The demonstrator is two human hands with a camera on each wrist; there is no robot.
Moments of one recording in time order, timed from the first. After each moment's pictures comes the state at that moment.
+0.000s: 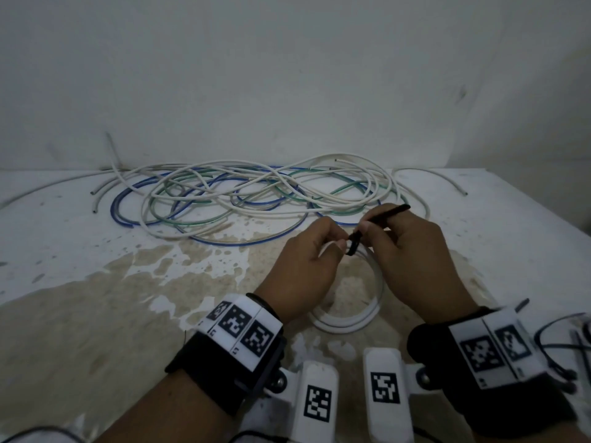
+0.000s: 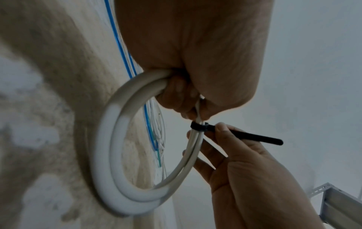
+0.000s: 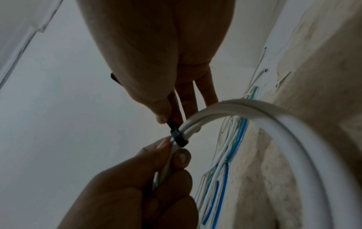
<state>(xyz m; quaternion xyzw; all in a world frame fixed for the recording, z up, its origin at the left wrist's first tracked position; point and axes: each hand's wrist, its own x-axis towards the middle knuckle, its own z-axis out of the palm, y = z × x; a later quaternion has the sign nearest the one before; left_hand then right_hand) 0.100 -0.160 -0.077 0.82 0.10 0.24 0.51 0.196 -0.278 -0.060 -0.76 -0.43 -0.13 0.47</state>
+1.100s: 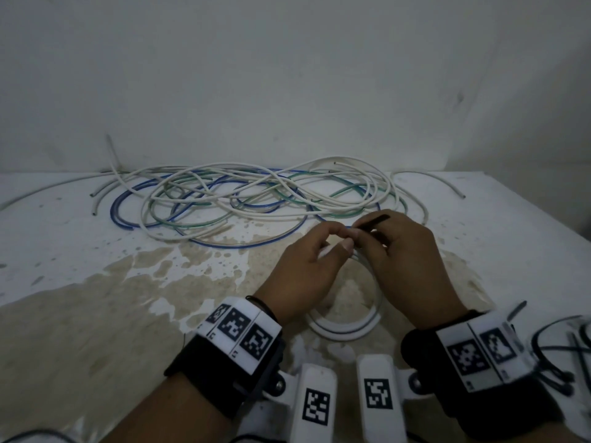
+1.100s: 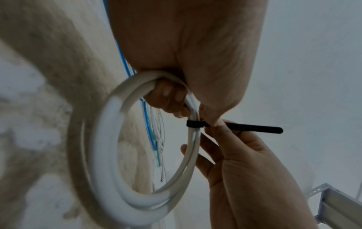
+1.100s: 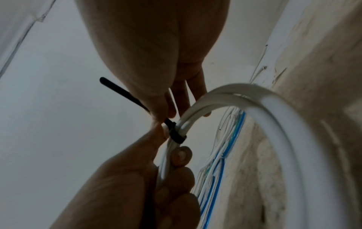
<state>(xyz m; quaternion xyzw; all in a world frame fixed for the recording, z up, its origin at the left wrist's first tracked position) 0.096 -0.162 -0.073 0.82 0.10 0.22 0.52 0.195 -0.275 -0.064 -0.74 -0.47 -0.17 0.44</state>
